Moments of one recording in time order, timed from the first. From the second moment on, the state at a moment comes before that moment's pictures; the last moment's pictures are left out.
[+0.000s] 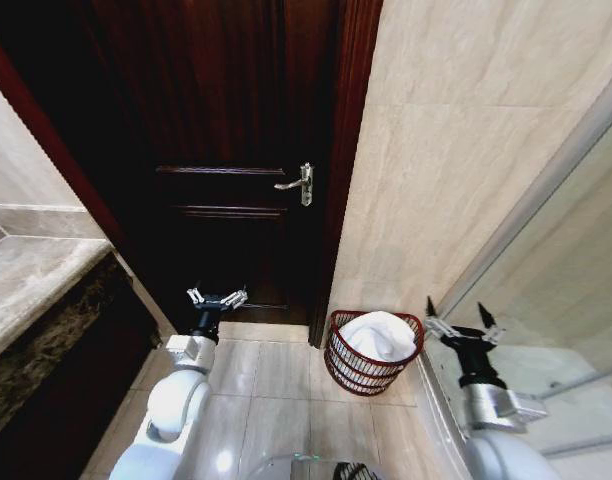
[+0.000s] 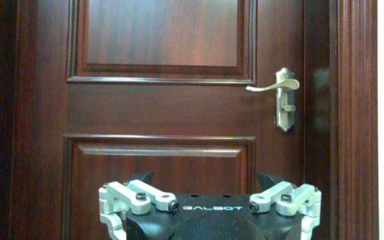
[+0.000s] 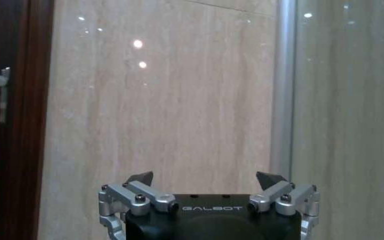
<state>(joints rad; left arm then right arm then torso) 1.46 -1.34 -0.52 -2.20 -0.20 0.08 -0.10 -1.75 1.53 0.86 2.35 0.20 0.01 0.01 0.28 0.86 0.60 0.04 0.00</state>
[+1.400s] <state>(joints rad) 1.46 -1.40 -0.62 -2.20 -0.16 0.11 -0.15 -1.70 1.53 0.69 2.38 0.13 -0.01 0.02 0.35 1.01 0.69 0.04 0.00</state>
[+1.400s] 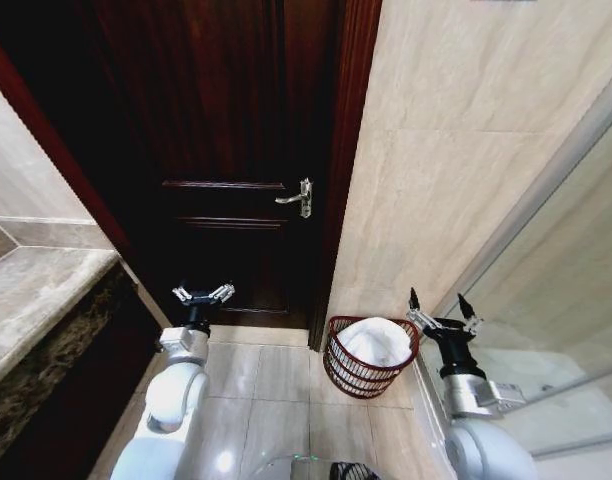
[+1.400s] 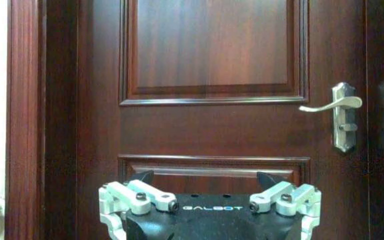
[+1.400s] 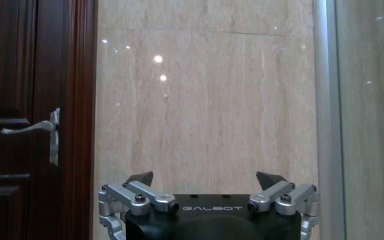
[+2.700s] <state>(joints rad) 1.47 -1.40 -0.59 -2.23 -0.16 0.12 -0.14 -1.68 1.52 0.70 2.40 0.13 -0.02 0.03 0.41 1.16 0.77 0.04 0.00</state>
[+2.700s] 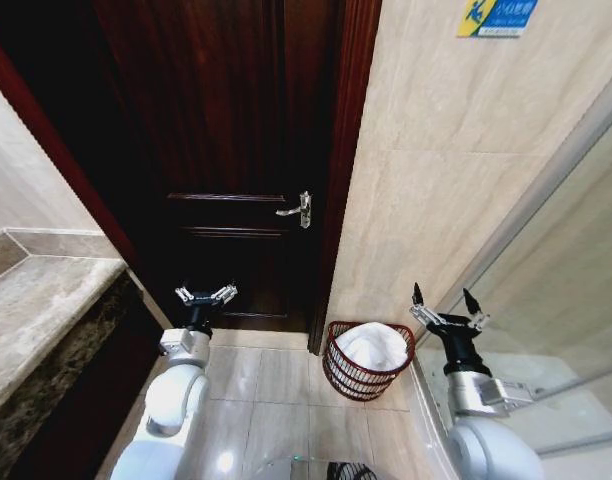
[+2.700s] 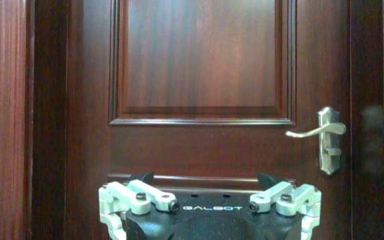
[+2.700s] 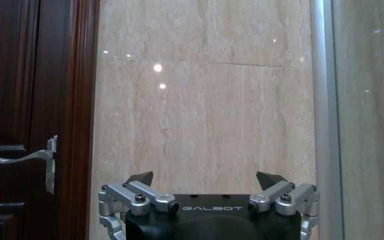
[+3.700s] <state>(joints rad) 1.50 -1.41 -0.60 -2.28 -0.16 0.13 -0.14 -1.71 1.52 0.69 2.43 0.14 -0.03 0.04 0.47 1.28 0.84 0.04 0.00</state>
